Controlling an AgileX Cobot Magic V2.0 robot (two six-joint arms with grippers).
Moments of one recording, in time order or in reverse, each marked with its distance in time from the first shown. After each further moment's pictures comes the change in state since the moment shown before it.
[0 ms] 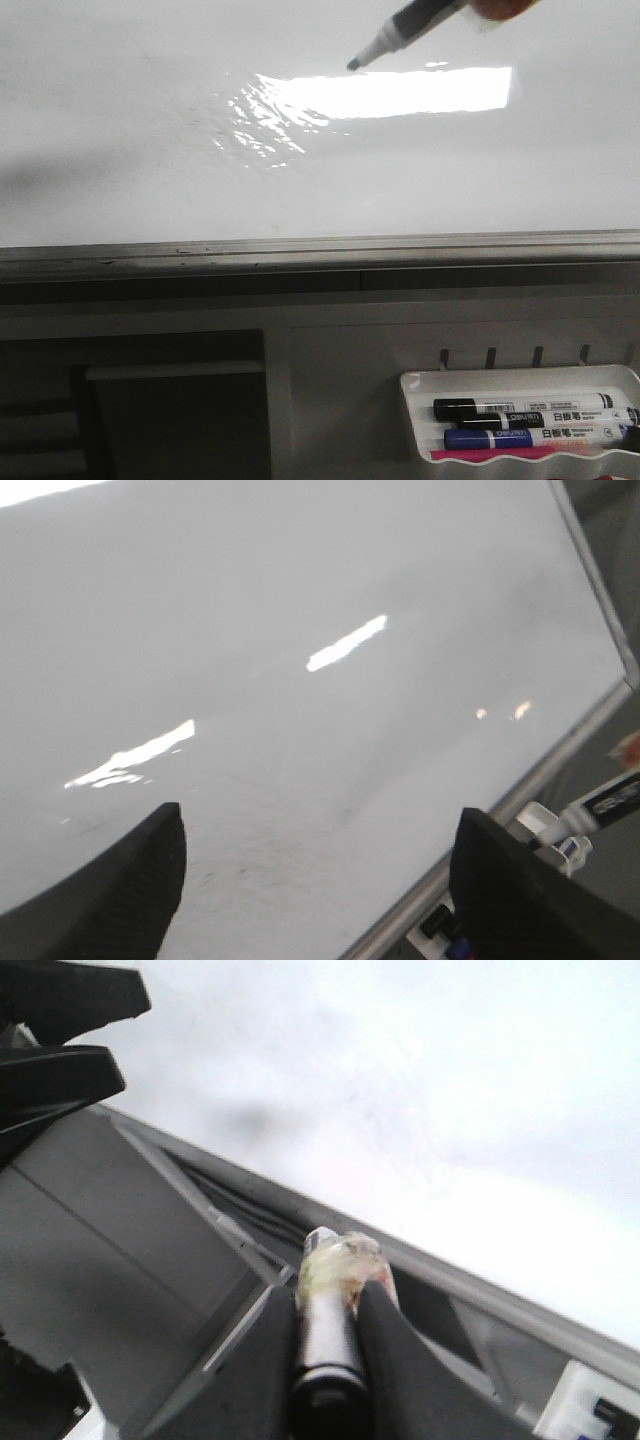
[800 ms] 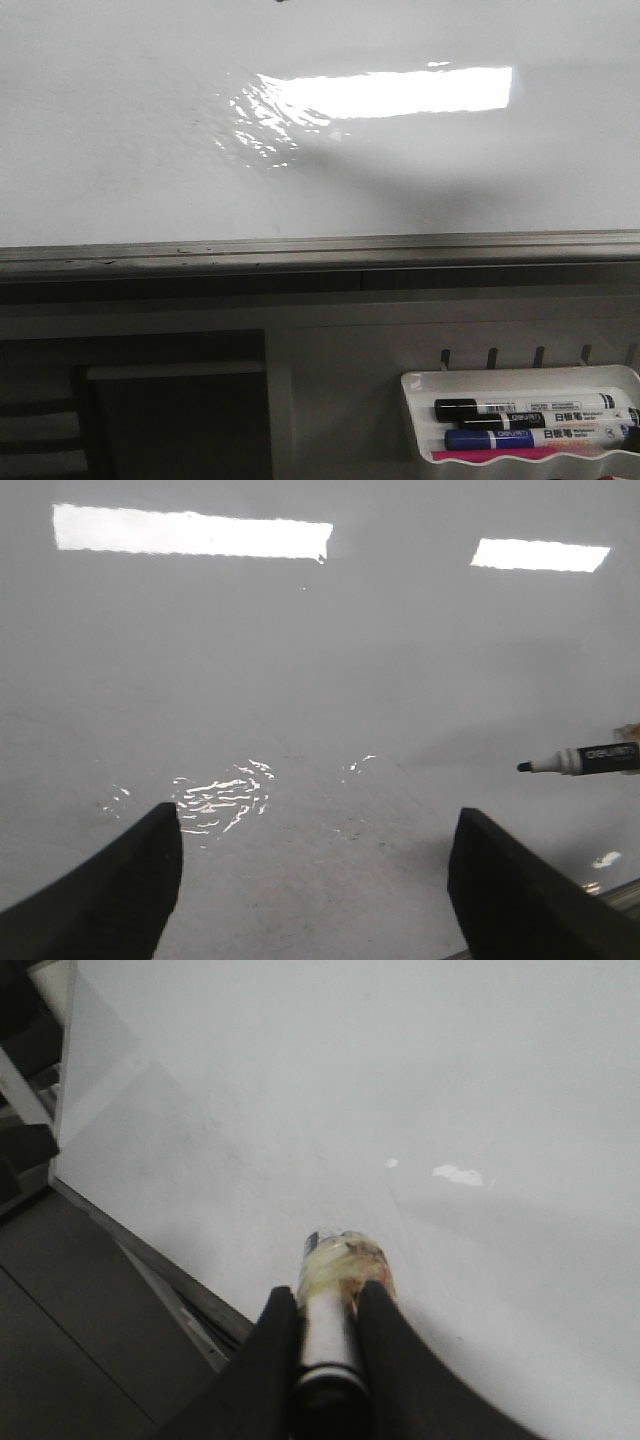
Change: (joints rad) left arm 0.198 -0.288 0.295 -0.170 -0.173 0.000; right arm 0.232 0.224 0.008 0.556 -0.308 -0.625
